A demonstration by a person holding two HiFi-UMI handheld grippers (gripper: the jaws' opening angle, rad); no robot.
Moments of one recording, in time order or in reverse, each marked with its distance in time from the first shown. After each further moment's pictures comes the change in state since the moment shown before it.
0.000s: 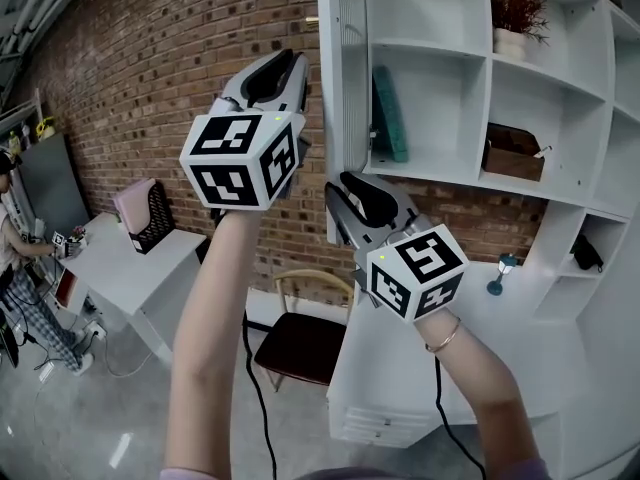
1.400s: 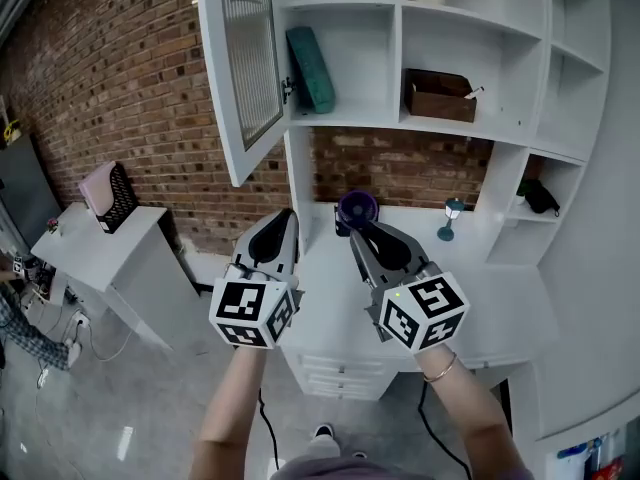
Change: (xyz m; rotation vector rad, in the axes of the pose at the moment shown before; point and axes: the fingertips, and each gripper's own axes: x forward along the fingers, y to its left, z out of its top) left arm -0.170 -0.233 -0.147 -0.276 0.333 -0.047; right arm -0.238 -0.036 -0.079 0.190 0.195 -0.231
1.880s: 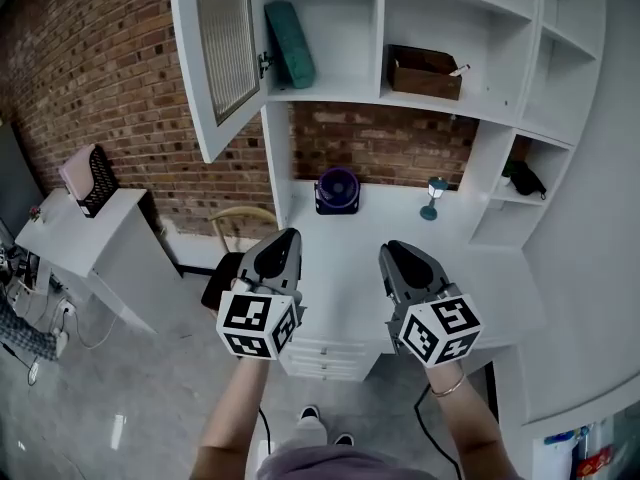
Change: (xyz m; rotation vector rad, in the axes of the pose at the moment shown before) left arm -0.014 -0.050 -0.071 -0.094 0.149 -0.037; right arm -0.082 -0.050 -0.054 0.058 0.120 -0.161
